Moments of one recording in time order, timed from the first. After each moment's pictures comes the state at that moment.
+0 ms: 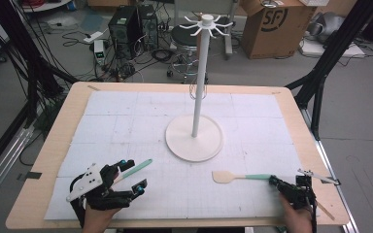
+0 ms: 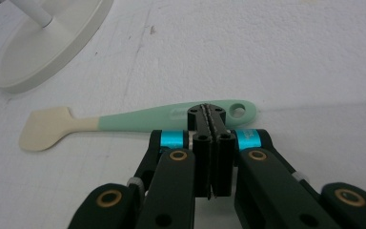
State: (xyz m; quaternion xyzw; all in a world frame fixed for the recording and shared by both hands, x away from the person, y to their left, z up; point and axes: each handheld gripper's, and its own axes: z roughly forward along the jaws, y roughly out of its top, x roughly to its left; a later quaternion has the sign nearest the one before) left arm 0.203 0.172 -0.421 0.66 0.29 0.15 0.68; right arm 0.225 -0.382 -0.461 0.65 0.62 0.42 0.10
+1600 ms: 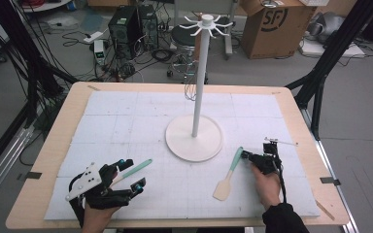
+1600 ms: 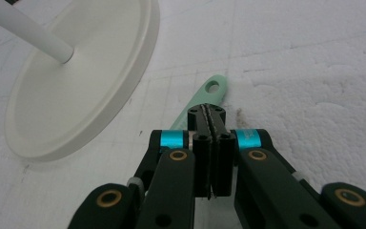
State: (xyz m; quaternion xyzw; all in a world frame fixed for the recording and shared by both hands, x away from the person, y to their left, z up) left arm 0.205 0.176 -0.423 0.66 0.29 0.16 0.68; right arm 0.323 -0.317 -0.459 0.64 0.64 0.42 0.05
